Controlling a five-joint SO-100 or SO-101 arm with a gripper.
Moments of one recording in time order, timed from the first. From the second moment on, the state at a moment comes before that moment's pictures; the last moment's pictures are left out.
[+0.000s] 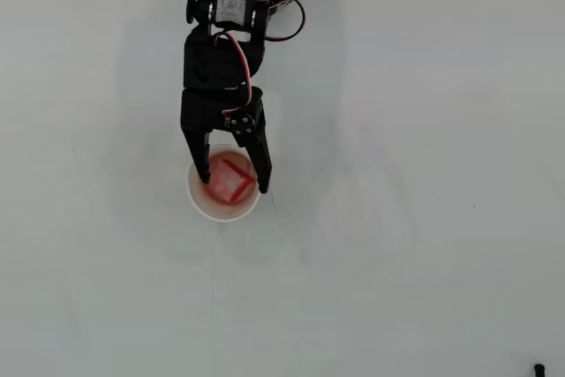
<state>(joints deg) 14.6 154.6 146.8 19.0 -95.0</state>
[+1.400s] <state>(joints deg) 35.0 166.0 147.8 46.9 -32.6</state>
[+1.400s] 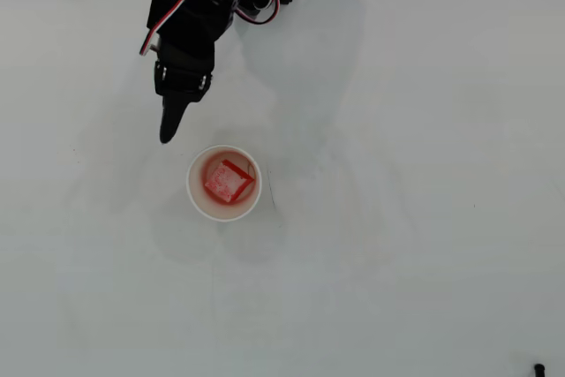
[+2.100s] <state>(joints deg) 31.9 176.6 159.2 58.9 -17.6</state>
